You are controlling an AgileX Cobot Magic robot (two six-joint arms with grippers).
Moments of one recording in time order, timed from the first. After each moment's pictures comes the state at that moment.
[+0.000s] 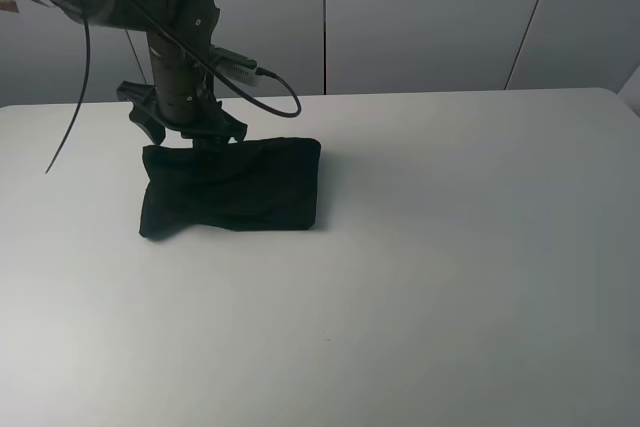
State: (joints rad) left arm -0.49 2.17 -1.62 0.38 1.03 -0.43; right arm 0.30 0.44 -0.53 -0.19 1.07 0.17
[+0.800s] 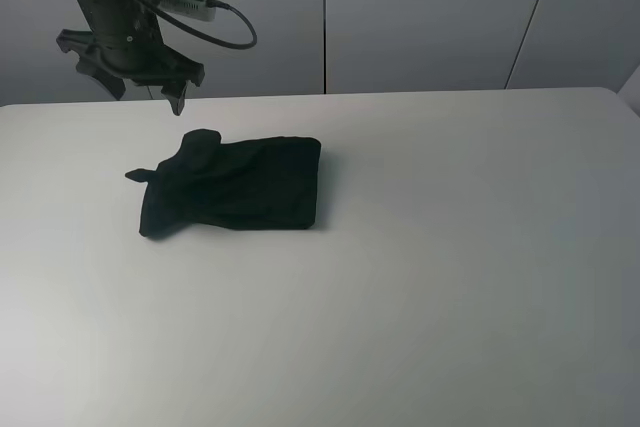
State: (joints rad) left arm -0.38 1.96 -1.61 0.32 1.00 -0.32; right arm 0.30 0.44 -0.58 -0.17 1.11 0.14
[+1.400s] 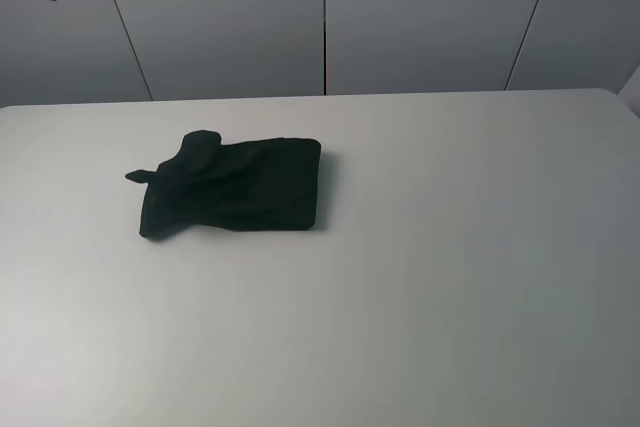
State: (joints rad) left arm -0.38 1.27 -1.30 0.31 1.01 -0.30; right arm 0.30 0.12 -0.67 -0.09 1.22 0.06
